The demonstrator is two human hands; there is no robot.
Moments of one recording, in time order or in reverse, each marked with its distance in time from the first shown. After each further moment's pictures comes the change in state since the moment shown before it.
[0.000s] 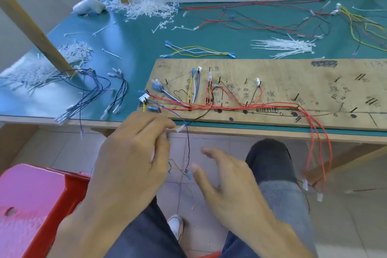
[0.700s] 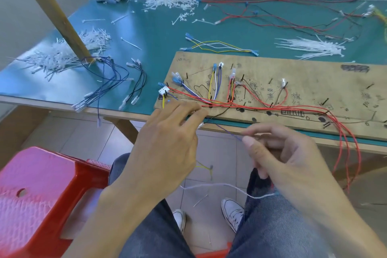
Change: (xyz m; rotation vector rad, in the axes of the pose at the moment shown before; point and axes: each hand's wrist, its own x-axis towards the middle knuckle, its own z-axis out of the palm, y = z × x) left_hand 0.011 -0.014 0.023 0.106 -0.140 0.127; right_hand 0.021 0.006 -0.056 0.705 0.017 0.029
